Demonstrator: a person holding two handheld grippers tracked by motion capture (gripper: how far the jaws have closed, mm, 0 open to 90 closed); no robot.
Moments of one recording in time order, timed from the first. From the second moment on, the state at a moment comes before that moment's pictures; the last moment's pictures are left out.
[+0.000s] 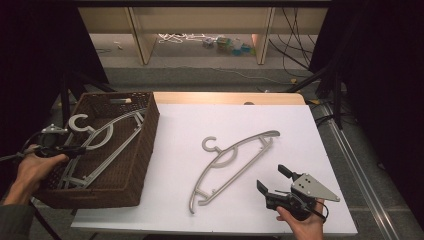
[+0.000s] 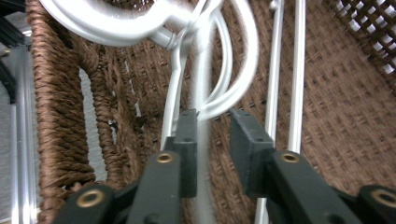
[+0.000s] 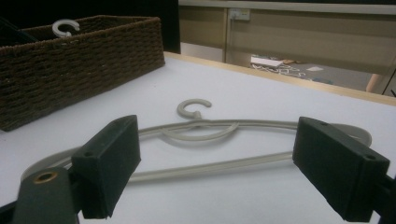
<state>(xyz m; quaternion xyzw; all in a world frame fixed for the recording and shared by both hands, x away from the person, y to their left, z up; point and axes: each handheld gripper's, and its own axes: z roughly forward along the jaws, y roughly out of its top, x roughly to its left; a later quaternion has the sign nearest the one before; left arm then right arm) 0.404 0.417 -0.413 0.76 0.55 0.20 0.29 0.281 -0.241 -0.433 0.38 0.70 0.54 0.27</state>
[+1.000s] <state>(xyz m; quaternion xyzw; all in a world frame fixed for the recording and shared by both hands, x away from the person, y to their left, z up) 0.343 0.289 -0.340 0.67 0.46 0.24 0.53 0.280 -0.242 -0.432 0.38 0.70 0.55 0.26</state>
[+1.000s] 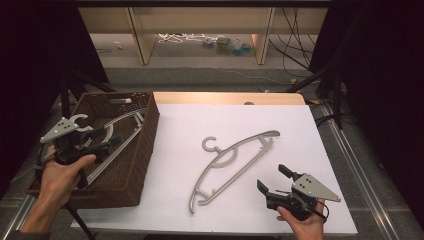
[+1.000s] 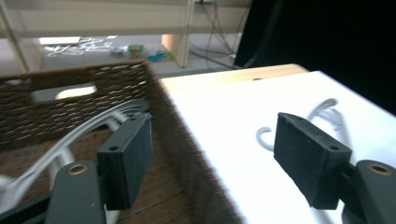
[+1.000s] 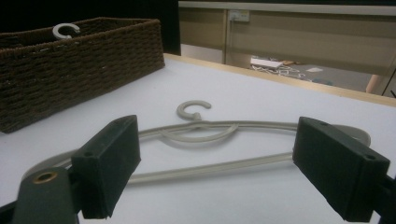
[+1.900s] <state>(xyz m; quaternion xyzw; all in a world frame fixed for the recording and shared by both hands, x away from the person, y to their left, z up) 0.324 0.189 -0.379 0.68 0.39 0.21 0.59 0.285 -0.246 -0.434 0.36 0.70 0.56 0.27</state>
